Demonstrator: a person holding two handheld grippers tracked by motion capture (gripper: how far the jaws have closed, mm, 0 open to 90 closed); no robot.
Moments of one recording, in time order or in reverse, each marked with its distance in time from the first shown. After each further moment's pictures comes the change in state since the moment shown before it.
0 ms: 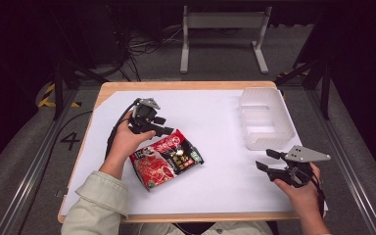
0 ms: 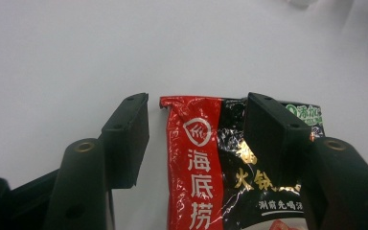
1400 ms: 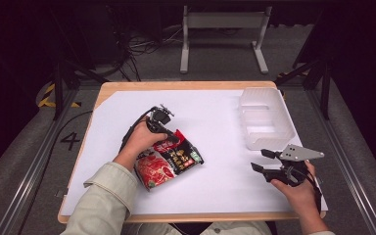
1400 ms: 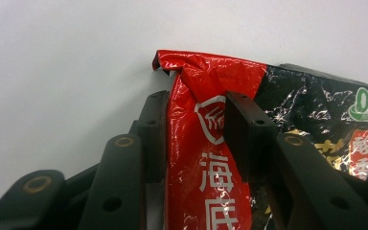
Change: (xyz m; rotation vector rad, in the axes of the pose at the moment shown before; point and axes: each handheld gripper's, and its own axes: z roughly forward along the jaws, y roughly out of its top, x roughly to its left) left arm 0.017 -0.003 0.066 0.228 -0.068 -0.148; right arm 0.003 0.005 0.009 0.012 0.060 -0.032
